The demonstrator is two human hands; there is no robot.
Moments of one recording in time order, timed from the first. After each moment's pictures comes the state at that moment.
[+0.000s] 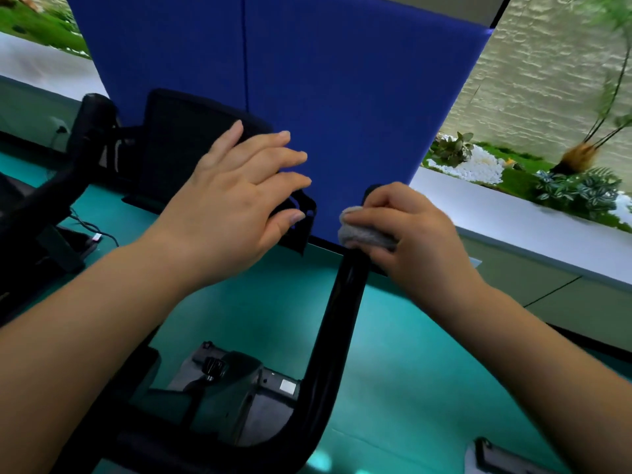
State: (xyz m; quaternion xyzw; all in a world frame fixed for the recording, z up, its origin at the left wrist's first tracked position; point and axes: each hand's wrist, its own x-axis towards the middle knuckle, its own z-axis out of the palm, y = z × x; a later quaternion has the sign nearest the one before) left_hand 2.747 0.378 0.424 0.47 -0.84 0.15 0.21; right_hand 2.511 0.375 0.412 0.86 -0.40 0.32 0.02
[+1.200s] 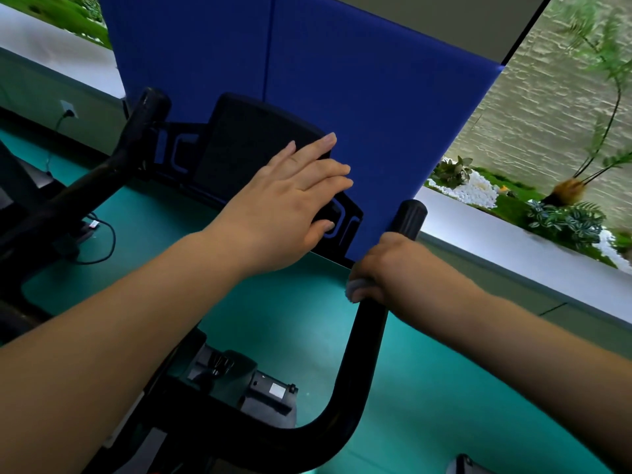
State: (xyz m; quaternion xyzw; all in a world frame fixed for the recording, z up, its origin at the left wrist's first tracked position) left_hand 2.758 0.374 0.409 0.45 -0.85 0.10 0.26; right_hand 2.552 0.390 0.424 0.92 -0.38 -0.07 0.01
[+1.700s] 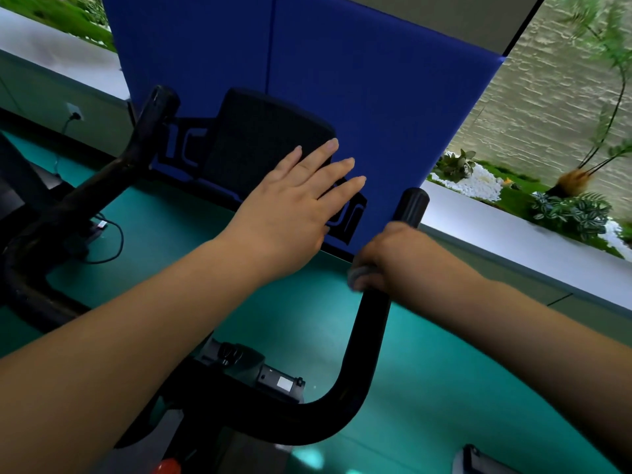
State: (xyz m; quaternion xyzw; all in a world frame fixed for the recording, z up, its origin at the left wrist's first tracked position) left_hand 2.752 0.394 0.405 0.48 -0.85 0.16 0.17; right_hand 2.558 0.401 0.425 0.90 -0.43 -0.07 0.02
